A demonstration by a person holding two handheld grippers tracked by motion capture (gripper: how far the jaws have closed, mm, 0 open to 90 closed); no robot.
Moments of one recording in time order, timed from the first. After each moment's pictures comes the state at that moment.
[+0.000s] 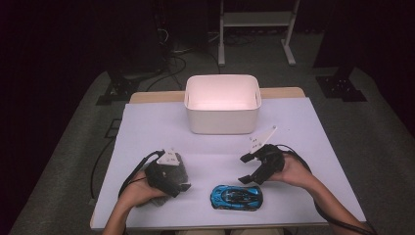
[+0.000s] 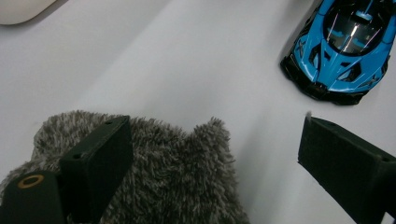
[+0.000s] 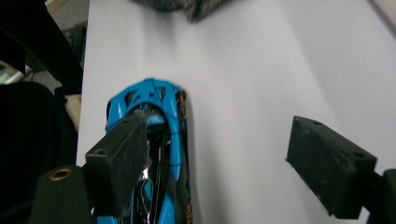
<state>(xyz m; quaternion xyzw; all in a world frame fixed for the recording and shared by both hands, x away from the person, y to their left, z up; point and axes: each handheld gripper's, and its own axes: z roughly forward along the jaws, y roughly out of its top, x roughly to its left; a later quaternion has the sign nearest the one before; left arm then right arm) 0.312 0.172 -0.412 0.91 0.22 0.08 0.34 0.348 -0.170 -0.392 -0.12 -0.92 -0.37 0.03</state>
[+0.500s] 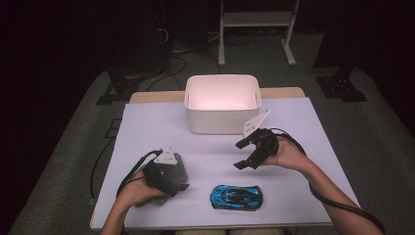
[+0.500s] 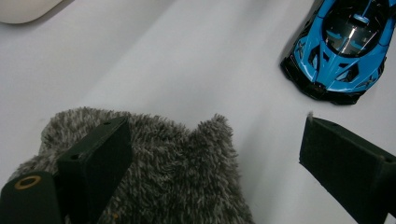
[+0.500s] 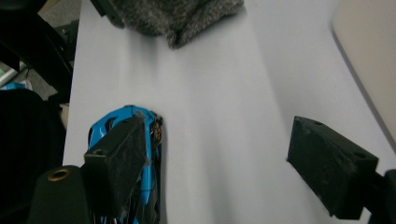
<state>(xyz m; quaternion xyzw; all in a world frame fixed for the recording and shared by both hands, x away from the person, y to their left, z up) 0.313 0.177 -0.409 0.91 0.22 0.08 0.34 0.379 -0.155 -0.363 -0.11 -0.93 -0.36 0.02</state>
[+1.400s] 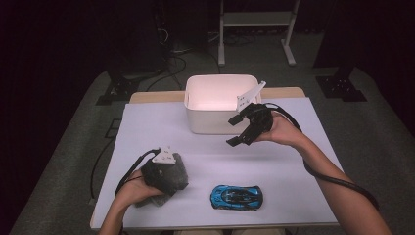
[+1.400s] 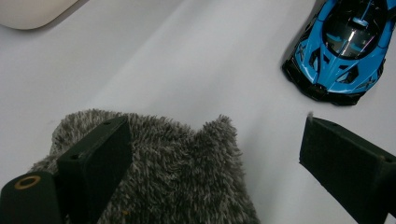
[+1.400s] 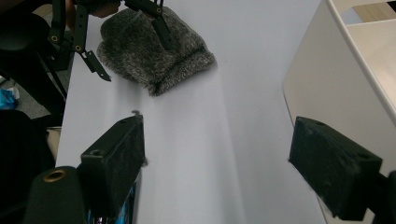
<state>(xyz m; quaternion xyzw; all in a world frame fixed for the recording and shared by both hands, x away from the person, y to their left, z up) 0.313 0.180 -0.406 0.91 0.22 0.08 0.35 0.413 -0.137 -0.304 -0.08 -0.92 -0.38 -0.01</state>
